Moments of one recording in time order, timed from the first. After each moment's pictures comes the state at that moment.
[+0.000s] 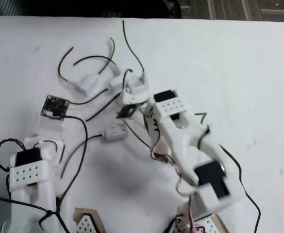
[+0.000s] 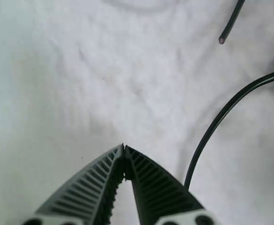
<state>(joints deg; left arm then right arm) -21.5 -50.0 71.6 53.1 -28.6 -23.2 0.9 21.4 90.5 47.8</state>
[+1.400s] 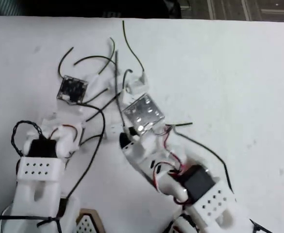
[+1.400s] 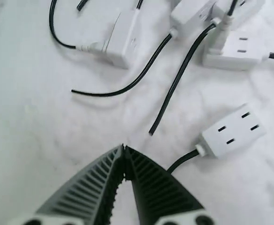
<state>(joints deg) -3.6 -50.0 60.6 52.0 -15.3 -44.6 -62.3 52.1 56.6 3.2</state>
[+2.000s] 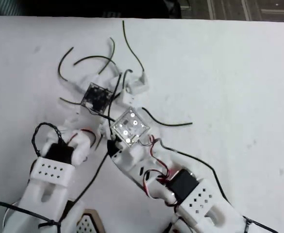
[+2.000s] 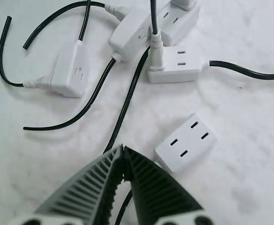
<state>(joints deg) 7.5 -50.0 67.3 41.5 -15.1 -48.8 -62.3 63.2 42.4 3.0</state>
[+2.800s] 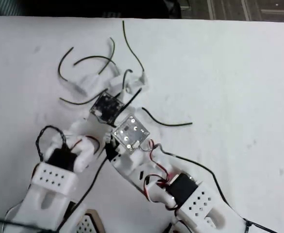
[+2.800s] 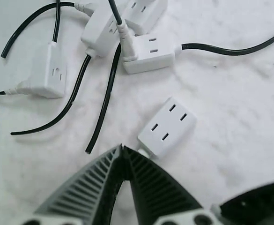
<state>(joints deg) 12.8 -56.1 69.4 46.9 -18.1 -49.2 -63.1 68.5 37.2 3.0</state>
